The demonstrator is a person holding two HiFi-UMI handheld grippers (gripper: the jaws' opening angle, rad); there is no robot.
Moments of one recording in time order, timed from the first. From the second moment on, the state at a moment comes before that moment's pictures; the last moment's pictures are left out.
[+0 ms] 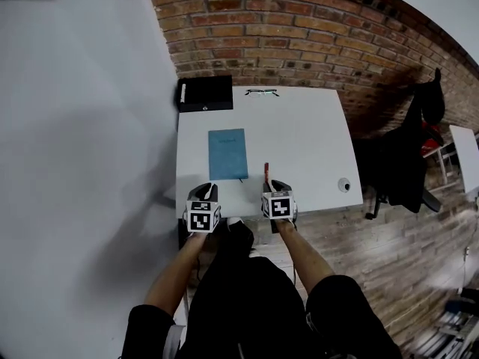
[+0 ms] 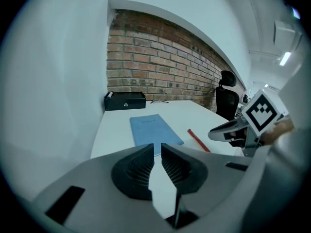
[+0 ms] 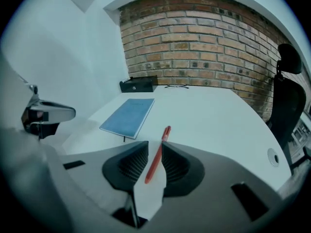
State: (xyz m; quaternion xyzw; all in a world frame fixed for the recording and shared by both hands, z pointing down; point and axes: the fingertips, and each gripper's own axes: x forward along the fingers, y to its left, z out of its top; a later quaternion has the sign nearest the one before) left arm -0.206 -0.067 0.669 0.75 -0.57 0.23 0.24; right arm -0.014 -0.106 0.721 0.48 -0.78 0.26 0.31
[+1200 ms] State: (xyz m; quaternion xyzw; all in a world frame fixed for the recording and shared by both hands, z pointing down) left arm -0.228 -0.054 0.698 0.72 -0.58 0.26 0.27; right arm -0.020 -0.110 0.769 0.47 -0.74 0.33 0.34
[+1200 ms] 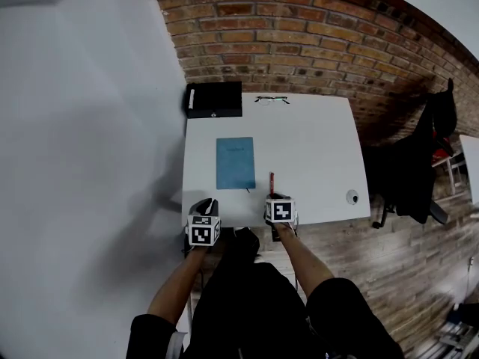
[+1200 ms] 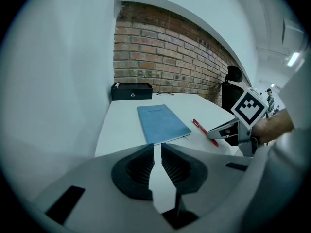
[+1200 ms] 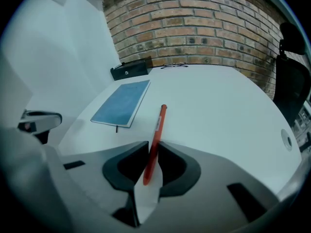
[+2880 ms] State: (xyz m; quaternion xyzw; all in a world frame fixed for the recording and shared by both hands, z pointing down) left arm -0.216 -0.232 0.707 0.75 -0.54 0.24 0.29; right arm -0.079 -0.213 0.753 0.41 -0.74 0.44 0.29
